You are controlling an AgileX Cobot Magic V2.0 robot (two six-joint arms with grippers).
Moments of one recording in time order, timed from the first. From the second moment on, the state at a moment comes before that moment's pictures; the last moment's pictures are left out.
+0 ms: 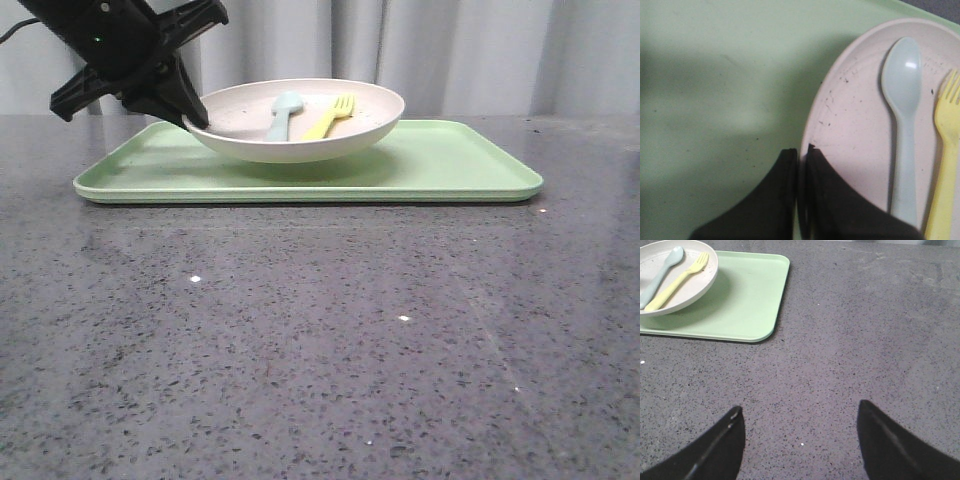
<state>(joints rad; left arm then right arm) -0.27 1.85 -1.45 -0.61 0.56 -0.02 0.07 0.35 -0.72 0.11 0.89 -0.03</state>
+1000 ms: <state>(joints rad) -0.27 1.88 -1.44 -0.59 0.54 -0.04 0.07 0.35 -0.72 0.11 0.89 -0.03</state>
